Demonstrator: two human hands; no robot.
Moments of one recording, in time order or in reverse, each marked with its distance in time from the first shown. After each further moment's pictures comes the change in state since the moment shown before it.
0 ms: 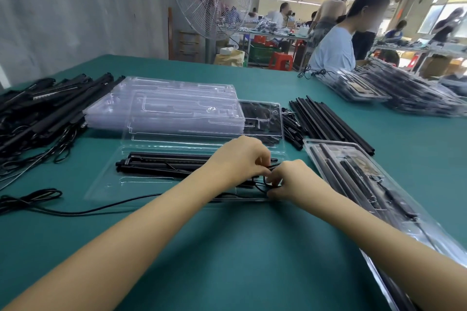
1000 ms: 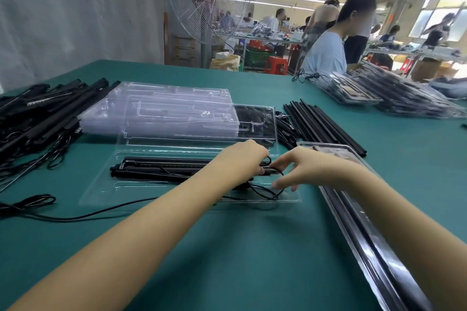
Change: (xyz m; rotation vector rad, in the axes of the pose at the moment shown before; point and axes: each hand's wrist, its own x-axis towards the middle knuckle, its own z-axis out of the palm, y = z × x) left_hand 0.024 0.011 0.005 0.316 -0.180 -0.102; right_hand 0.001 0.025 -0.045 0.352 -0.234 0.028
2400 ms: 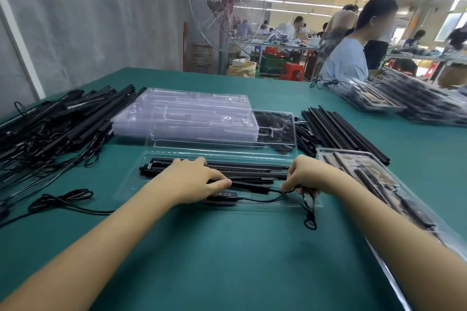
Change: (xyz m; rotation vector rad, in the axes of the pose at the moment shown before) left_hand -0.092 -0.083 0.004 0.078 -0.204 -0.257; right_hand 0.037 -0.007 0.022 0.029 0.032 0.230
